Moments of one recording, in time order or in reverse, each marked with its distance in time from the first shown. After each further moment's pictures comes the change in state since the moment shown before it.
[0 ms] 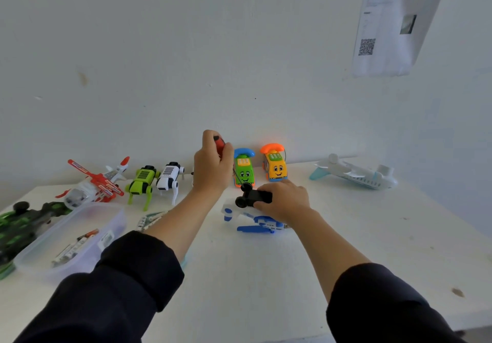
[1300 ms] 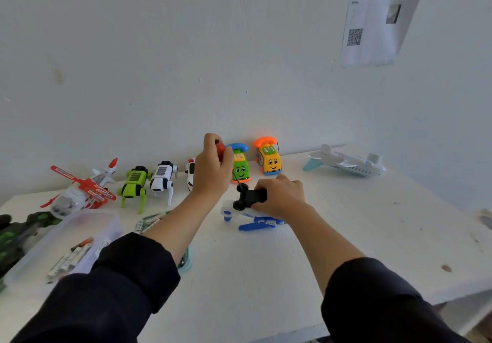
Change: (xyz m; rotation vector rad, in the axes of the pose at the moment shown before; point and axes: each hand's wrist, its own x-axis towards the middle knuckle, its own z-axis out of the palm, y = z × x) left_hand 0.002 -0.014 -0.003 -0.013 -0.134 0.059; right_hand -0.003 -0.023 -0.008 -0.025 -0.064 0.077
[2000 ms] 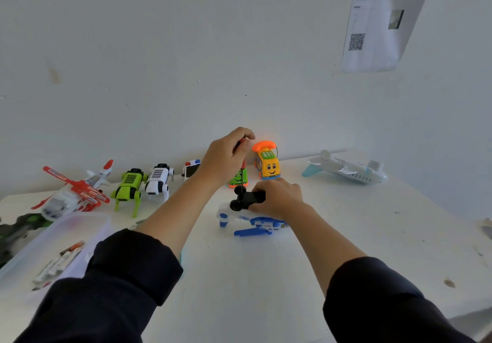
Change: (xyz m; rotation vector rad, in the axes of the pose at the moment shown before) left_hand 0.030 0.019 0.007 -0.005 -0.353 0.129; right_hand 0.014 0.010 -0.003 0.070 -0.030 -0.010
